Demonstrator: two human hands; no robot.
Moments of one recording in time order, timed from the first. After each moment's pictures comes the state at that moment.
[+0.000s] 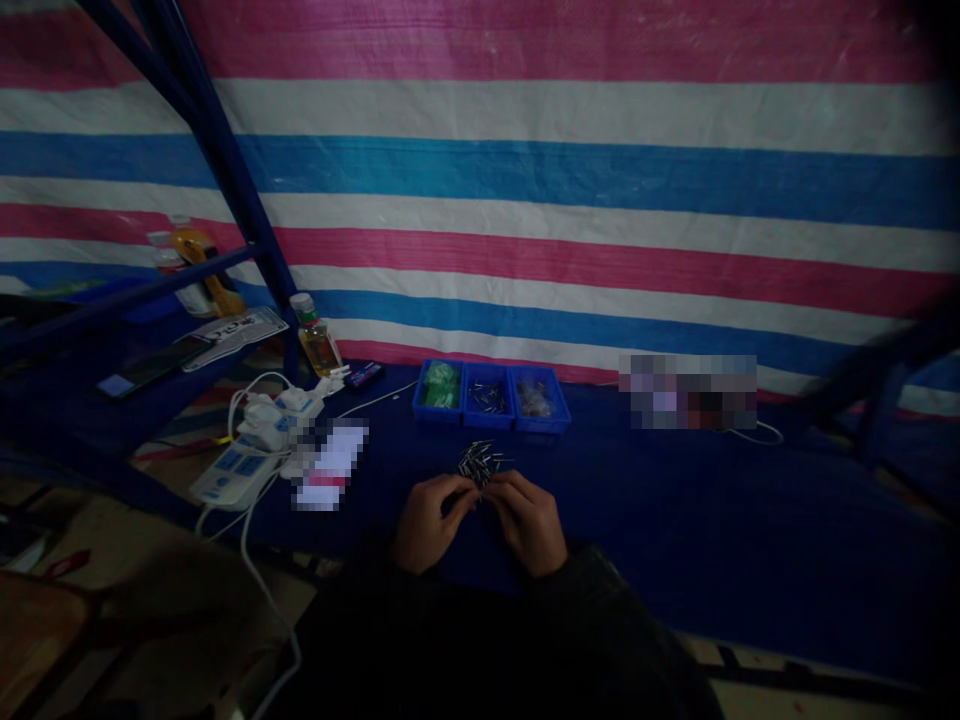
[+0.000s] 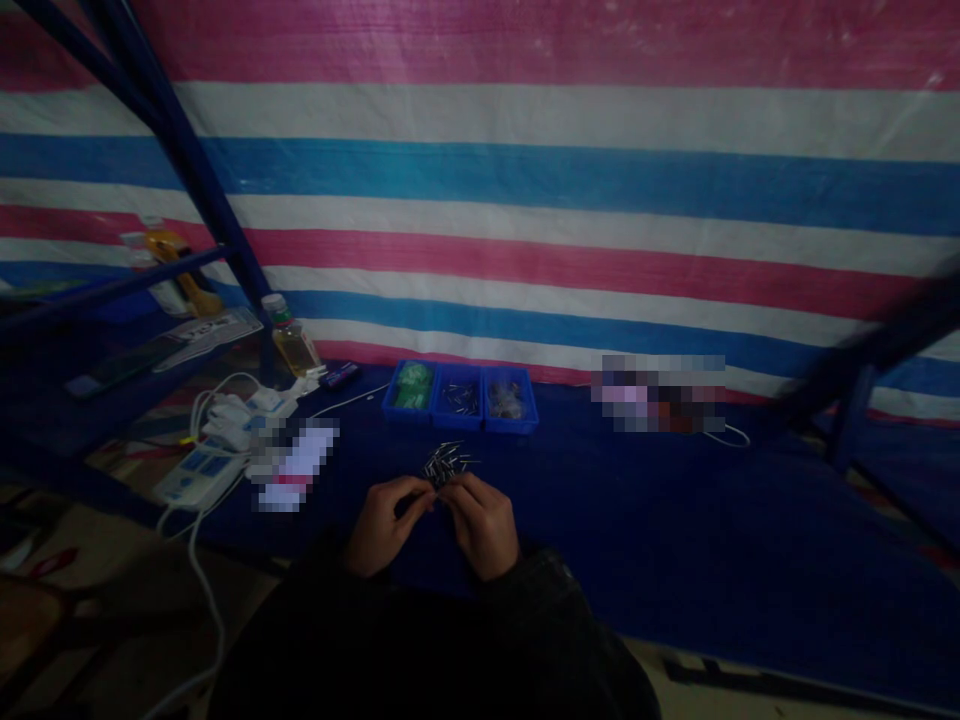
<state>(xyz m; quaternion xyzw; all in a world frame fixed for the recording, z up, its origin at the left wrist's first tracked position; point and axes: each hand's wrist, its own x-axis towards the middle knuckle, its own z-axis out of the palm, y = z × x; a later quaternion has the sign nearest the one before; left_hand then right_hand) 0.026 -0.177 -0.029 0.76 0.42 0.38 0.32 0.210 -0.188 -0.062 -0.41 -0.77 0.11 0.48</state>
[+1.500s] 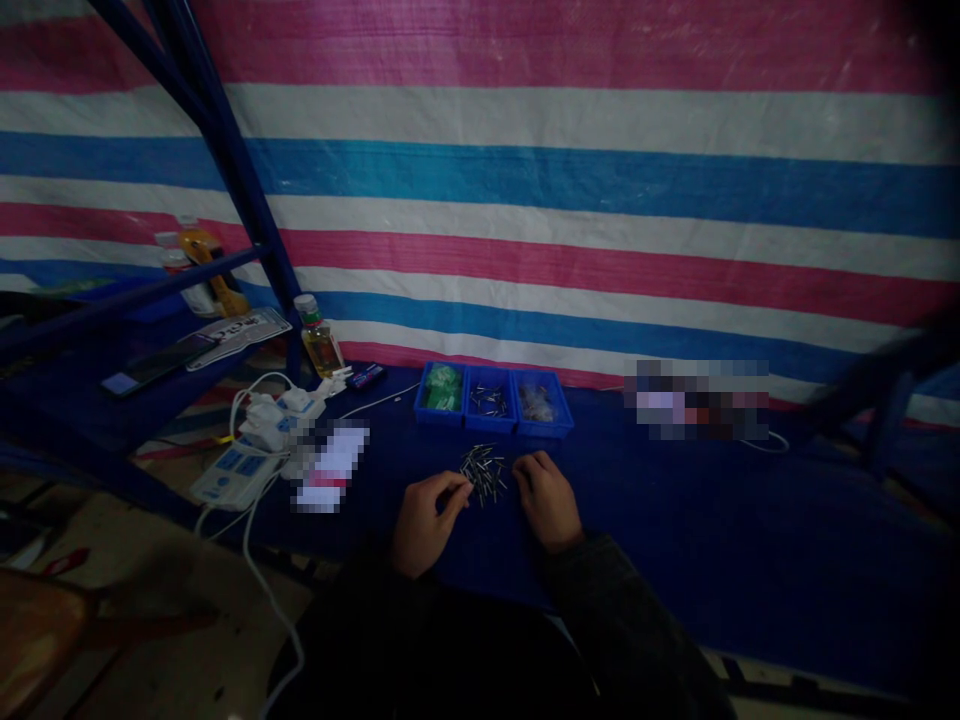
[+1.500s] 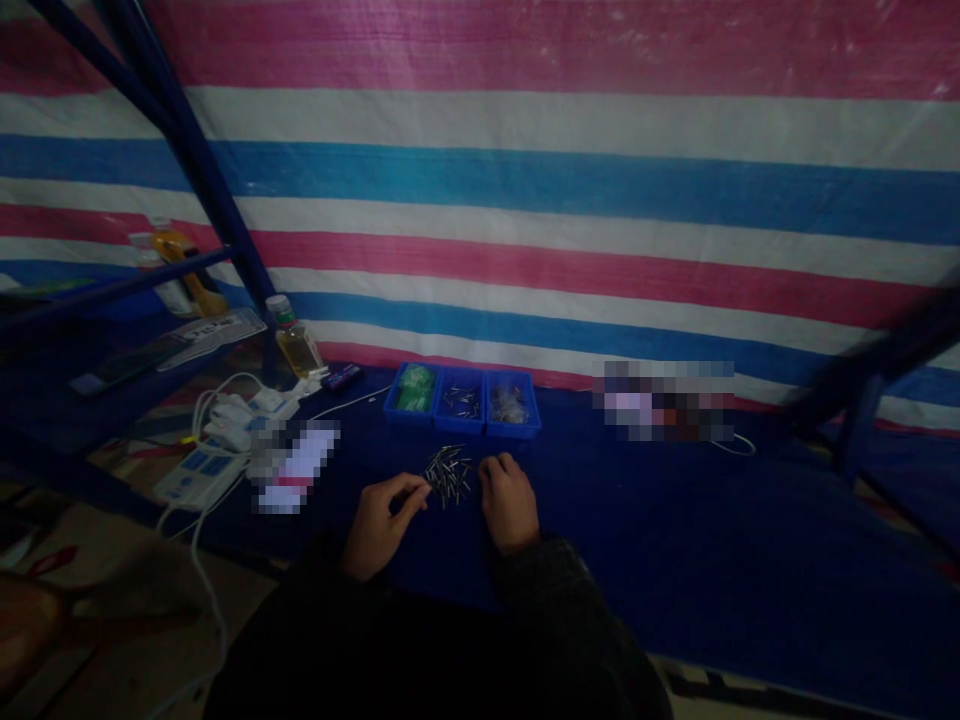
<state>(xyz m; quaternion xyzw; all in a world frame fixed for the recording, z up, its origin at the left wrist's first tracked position) 0.025 -0.177 -0.026 0.73 0.45 0.42 0.30 0.246 -0.145 -0.094 -0.58 -0.72 0.01 0.37</state>
